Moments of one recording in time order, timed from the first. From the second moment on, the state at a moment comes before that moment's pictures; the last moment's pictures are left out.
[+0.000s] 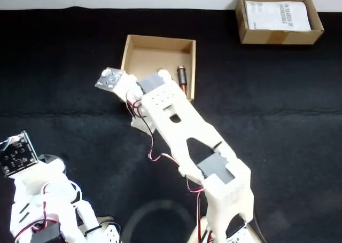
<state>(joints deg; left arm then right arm) -33.2 -103.5 62.0 85.0 5.8 -41.1 21.5 -11.9 76.1 30.2</state>
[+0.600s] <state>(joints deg) -37.6 -103.5 66.2 81.9 3.2 -37.5 41.1 -28.4 69.1 35.8</state>
